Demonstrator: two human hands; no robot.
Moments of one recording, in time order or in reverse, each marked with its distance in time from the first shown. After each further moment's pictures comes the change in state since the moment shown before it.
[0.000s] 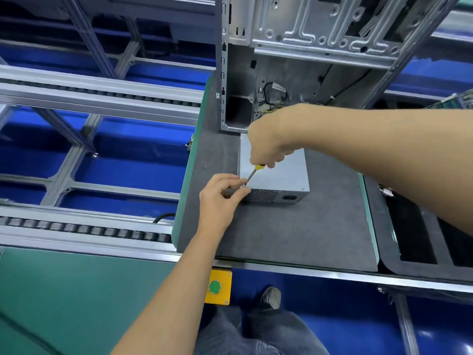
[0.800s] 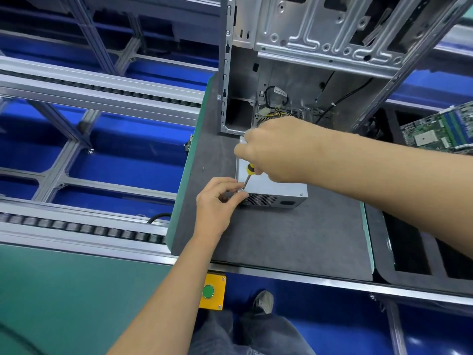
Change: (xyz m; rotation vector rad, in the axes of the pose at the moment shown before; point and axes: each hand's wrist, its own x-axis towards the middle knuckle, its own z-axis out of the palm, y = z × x) left_hand 0.001 -0.002 0.001 -0.004 0.018 0.026; right_hand -0.027 0.001 0.023 -0.196 0.510 -0.203
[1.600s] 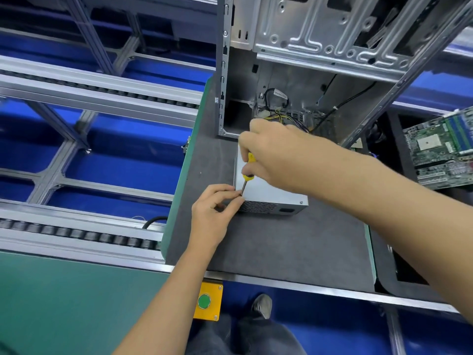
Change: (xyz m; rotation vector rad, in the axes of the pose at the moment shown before) left_hand -0.003 0.002 -0.001 -0.009 0.004 0.003; right_hand -0.003 0.004 0.013 0.418 0.155 0.158
